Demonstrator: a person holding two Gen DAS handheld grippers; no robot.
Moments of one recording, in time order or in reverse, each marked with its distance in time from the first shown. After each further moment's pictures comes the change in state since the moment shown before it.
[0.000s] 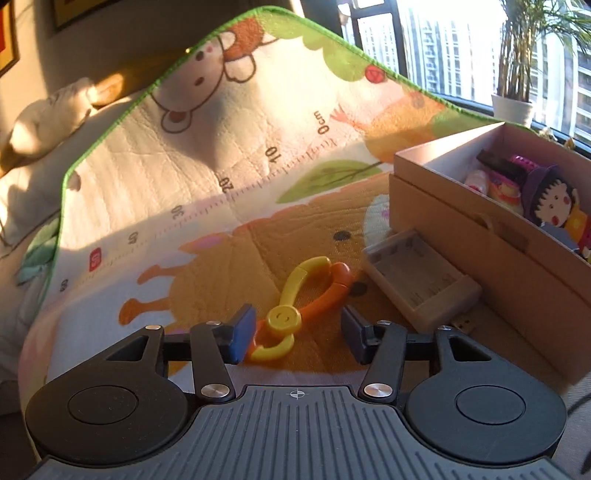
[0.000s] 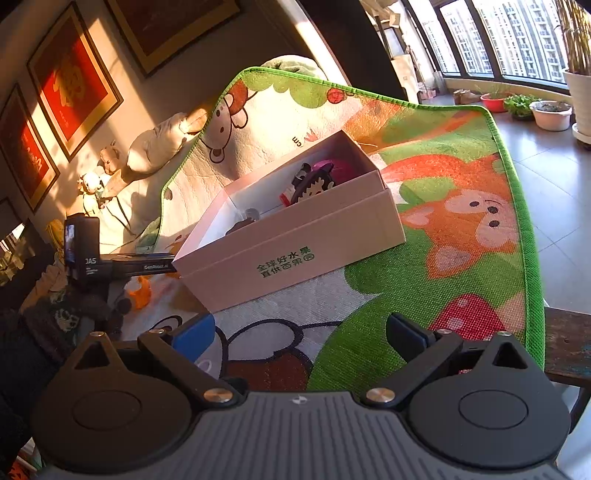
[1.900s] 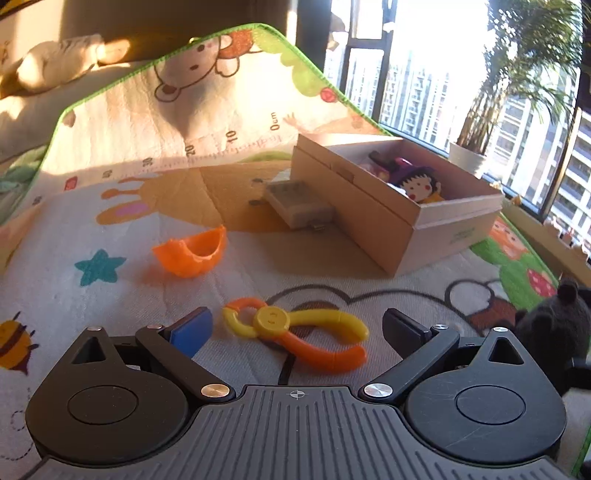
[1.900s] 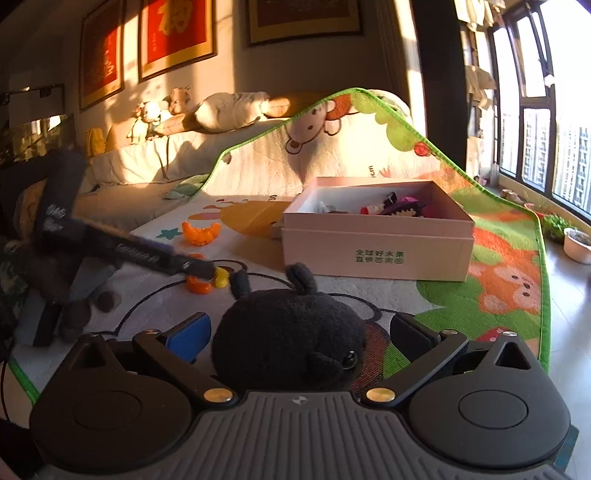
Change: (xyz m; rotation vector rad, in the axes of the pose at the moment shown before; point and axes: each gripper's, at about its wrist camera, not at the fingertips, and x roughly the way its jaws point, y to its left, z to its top) left arm -0.130 -0.047 -0.097 -0.161 -0.045 -0.195; right arm -0.037 0.084 -0.058 -0.433 -0.072 -0.024
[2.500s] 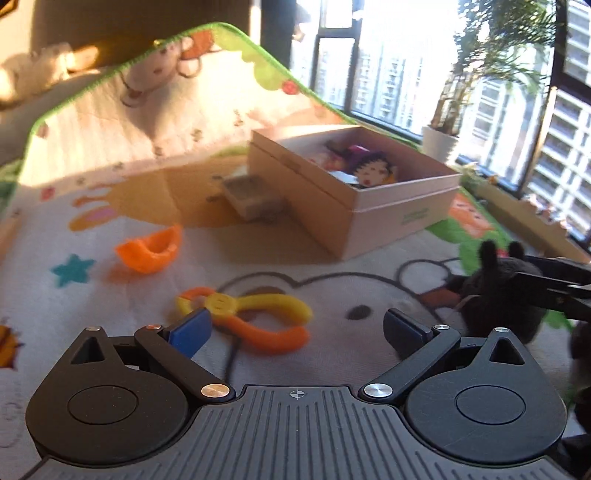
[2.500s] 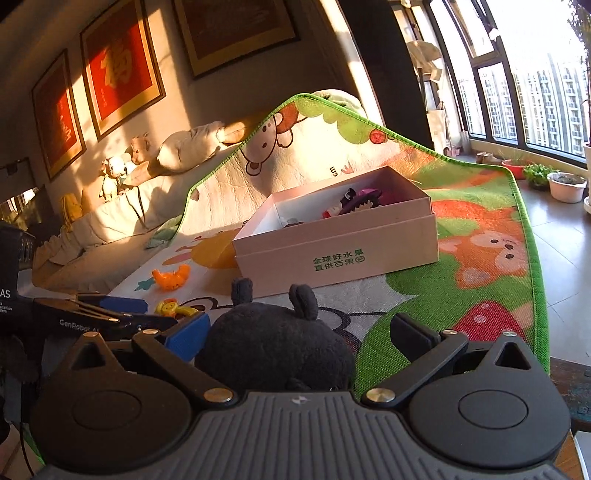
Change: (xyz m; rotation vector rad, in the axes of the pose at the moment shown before) left arm -0.013 -0.025 0.002 0.032 0.013 -0.020; right arm 0.007 -0.037 0.000 0.224 -0.037 -0.006
